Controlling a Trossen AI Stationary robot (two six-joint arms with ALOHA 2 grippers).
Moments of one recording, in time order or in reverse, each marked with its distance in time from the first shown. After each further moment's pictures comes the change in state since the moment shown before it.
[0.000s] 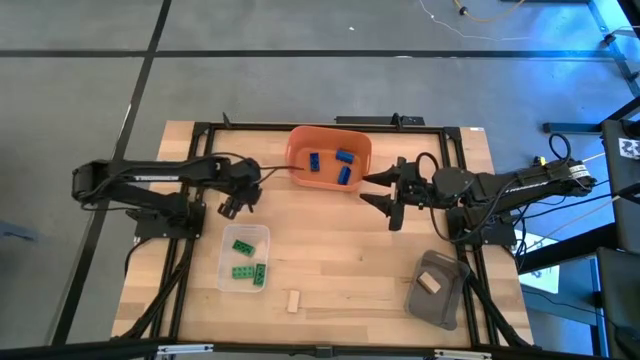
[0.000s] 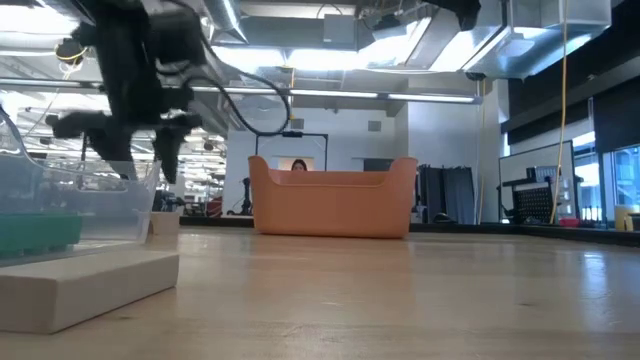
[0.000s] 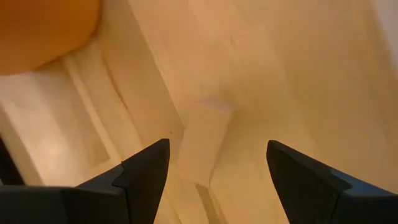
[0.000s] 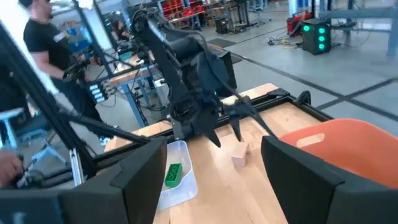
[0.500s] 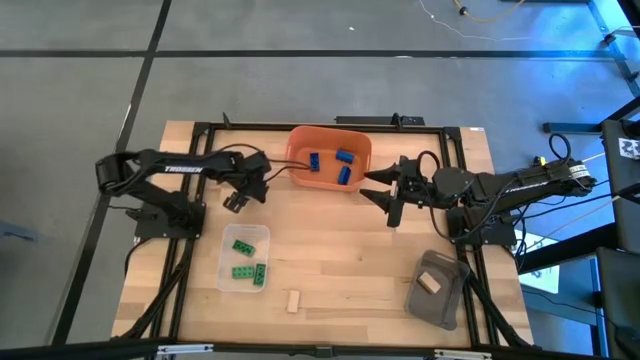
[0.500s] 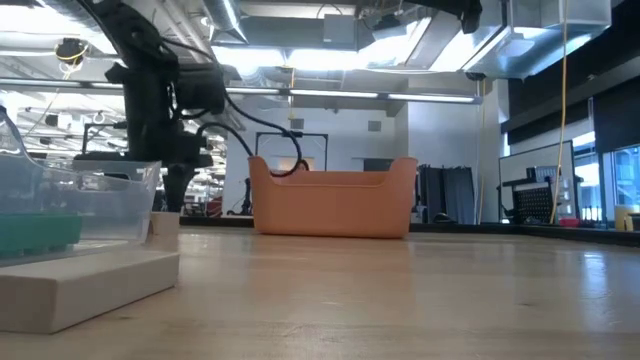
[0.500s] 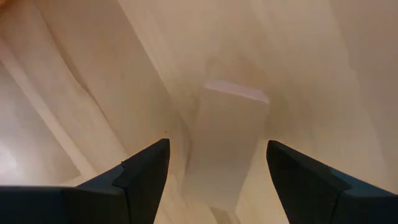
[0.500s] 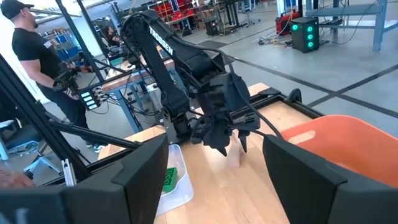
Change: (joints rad) left arm 0.151 0.247 -0.008 0.125 0.050 0.182; right arm 0.000 0.000 0.000 0.002 0.052 0.038
